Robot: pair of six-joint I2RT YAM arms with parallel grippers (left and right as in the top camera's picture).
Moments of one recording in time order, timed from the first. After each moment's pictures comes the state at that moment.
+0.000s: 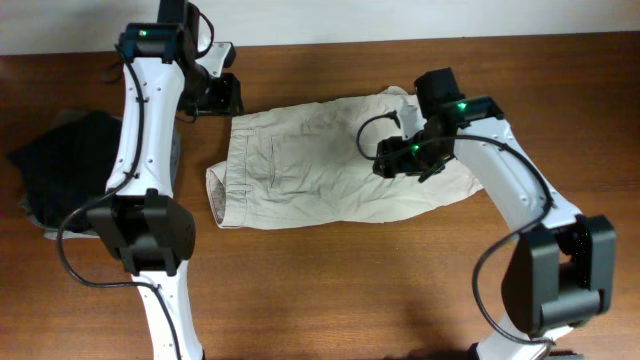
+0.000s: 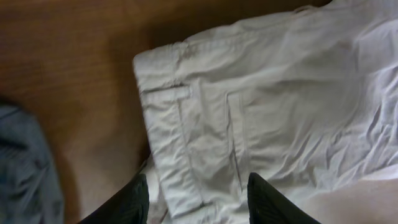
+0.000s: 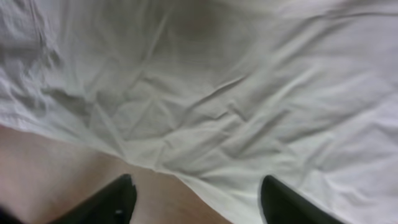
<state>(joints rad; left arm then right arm) -0.07 2.29 2.42 -1.48 0.24 0.09 0.18 1.83 1.48 -0.98 -0.34 0.08</state>
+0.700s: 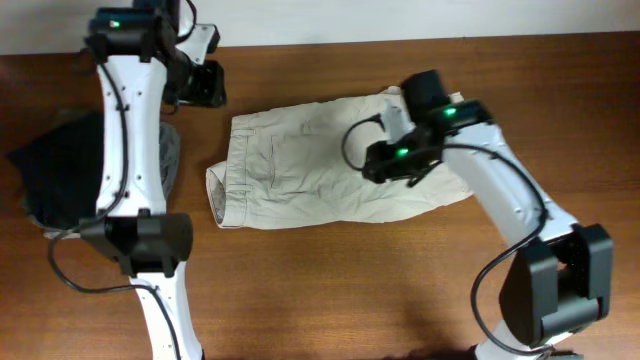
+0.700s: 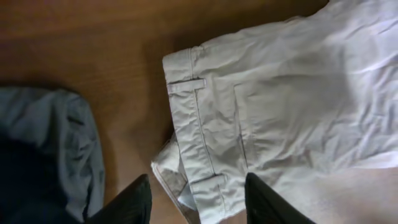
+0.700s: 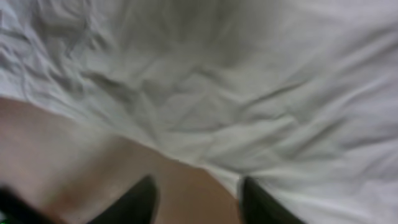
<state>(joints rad) -0.06 2.27 2.69 -1.67 0.18 0.11 0.28 1.81 1.48 -0.98 -0.36 0.08</state>
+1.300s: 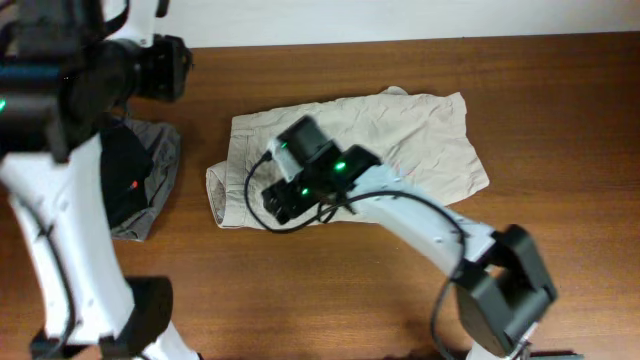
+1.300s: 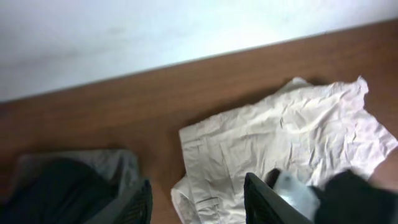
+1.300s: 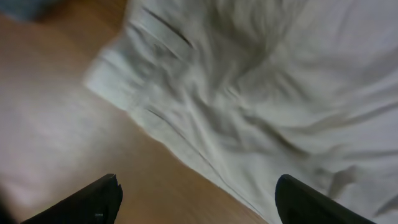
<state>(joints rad) -0.06 1.87 2.74 -1.59 0.16 0.12 0.72 1.91 1.48 -0.67 -0.21 0.18</state>
